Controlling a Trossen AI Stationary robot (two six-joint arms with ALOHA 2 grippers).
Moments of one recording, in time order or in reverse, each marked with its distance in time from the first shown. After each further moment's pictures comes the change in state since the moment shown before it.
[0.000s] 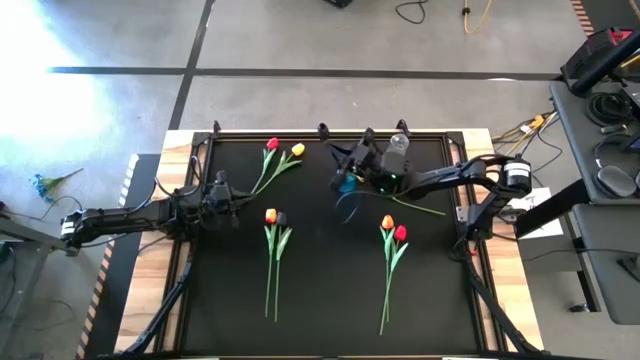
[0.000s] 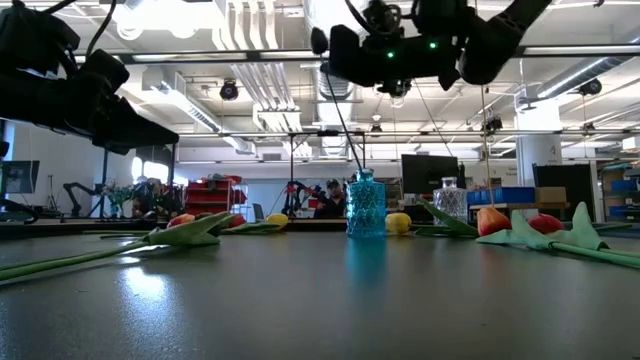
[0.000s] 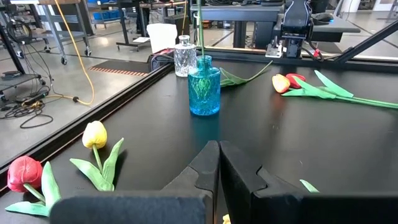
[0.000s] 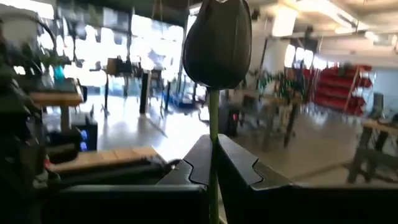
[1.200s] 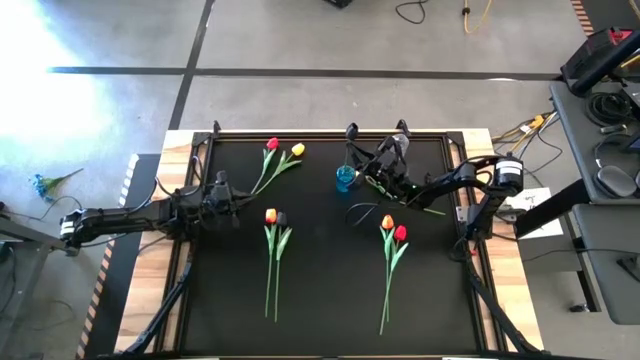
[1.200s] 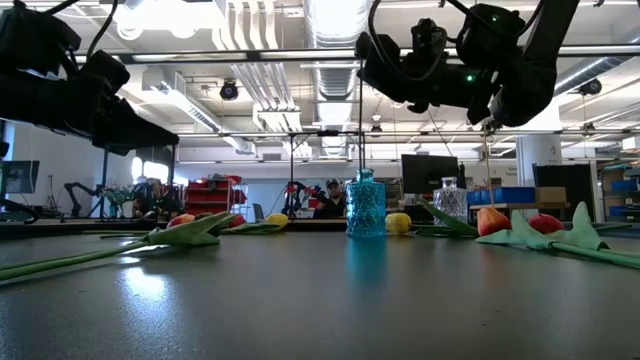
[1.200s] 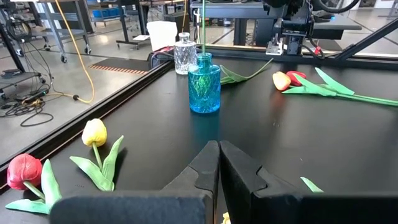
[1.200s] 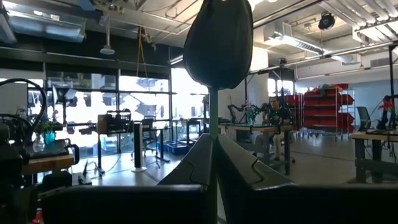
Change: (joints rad) left arm 0.000 0.010 0.000 0.003 0.000 0.000; right arm -0.034 0.066 -0.246 0.507 0.024 0.071
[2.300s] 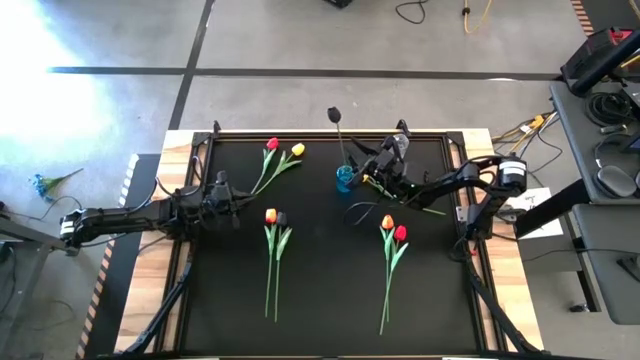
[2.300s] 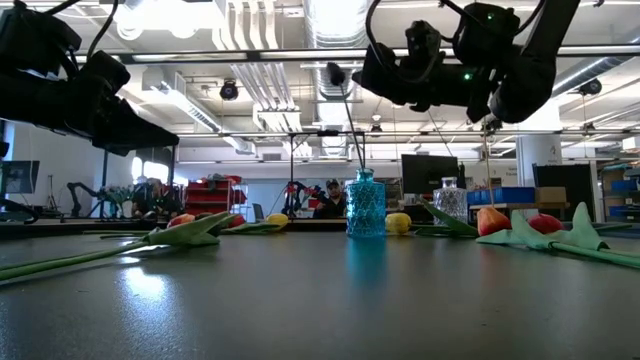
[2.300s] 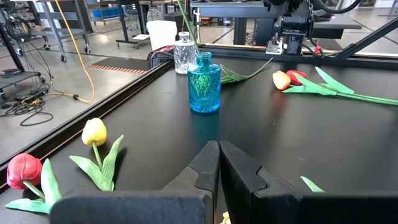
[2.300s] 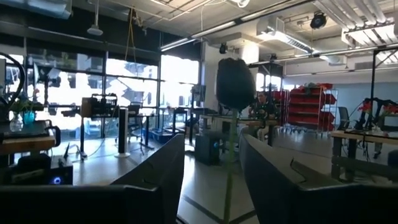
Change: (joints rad) left arm 0.000 0.003 0.000 0.000 0.000 0.000; right arm 0.005 -0.034 0.005 -0.090 0.038 -0.068
